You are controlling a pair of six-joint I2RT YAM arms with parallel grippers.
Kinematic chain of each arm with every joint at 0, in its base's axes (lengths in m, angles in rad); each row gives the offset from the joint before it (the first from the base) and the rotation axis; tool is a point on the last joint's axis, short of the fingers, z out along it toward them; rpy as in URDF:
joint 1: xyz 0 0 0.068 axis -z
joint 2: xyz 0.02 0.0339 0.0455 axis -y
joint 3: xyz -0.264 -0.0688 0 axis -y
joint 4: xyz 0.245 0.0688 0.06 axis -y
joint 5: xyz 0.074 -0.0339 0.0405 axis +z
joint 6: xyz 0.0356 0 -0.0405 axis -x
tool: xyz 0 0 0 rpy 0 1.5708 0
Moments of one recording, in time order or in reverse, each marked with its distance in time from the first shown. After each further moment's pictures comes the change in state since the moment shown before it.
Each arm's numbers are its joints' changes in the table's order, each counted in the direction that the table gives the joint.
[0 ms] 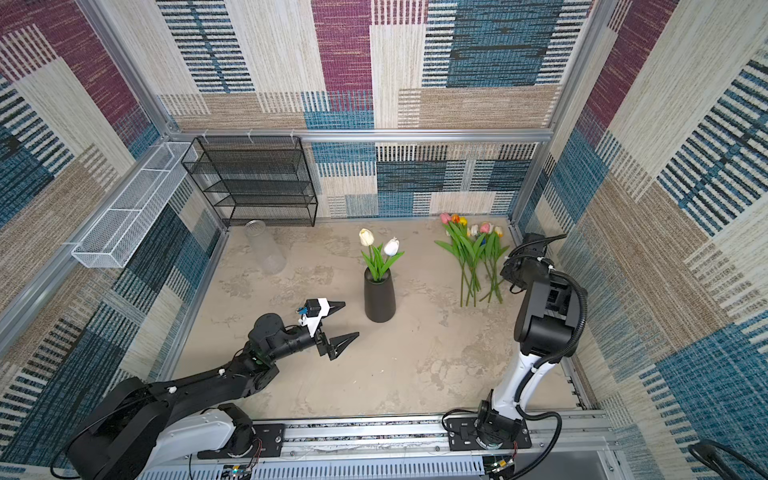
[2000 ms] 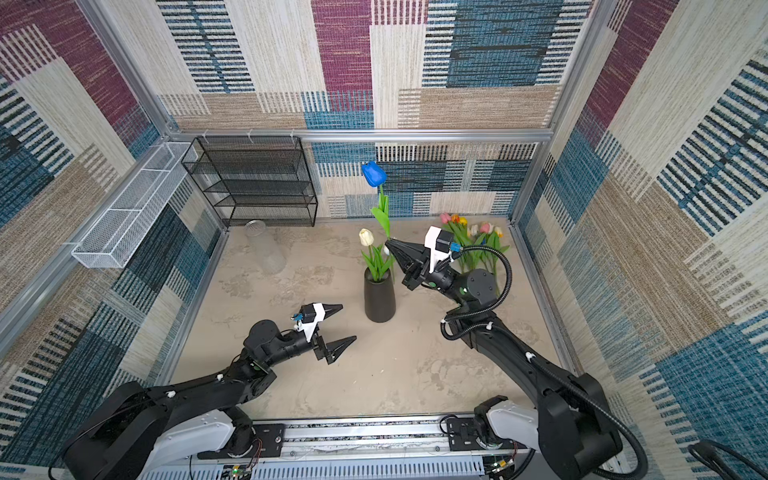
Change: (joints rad) left arm 0.001 0.017 -0.059 0.084 -0.001 -0.003; right arm -0.801 0.692 -0.562 1.462 0.635 -0.071
